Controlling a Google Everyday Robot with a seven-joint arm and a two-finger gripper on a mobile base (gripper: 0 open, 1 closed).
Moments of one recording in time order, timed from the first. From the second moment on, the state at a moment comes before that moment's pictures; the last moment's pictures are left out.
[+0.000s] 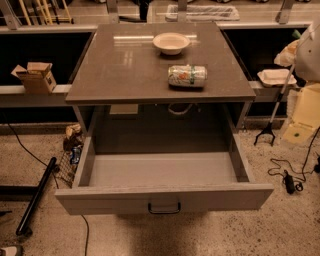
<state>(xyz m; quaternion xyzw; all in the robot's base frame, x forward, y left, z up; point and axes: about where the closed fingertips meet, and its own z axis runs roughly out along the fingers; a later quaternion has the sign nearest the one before) 0.438 -0.217 0.976 -0.60 0.78 -0.03 0.16</state>
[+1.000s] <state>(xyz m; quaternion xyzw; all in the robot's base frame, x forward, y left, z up) 0.546 -0.195 0.975 -0.60 0.77 -0.02 0.23</state>
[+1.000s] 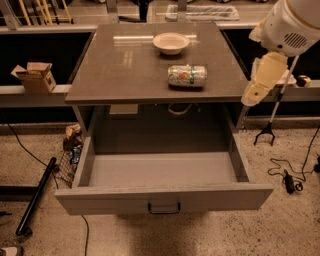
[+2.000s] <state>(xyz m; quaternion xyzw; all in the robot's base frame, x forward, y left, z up) 0.640 -0.132 0.936 -0.61 0.75 0.04 0.27</state>
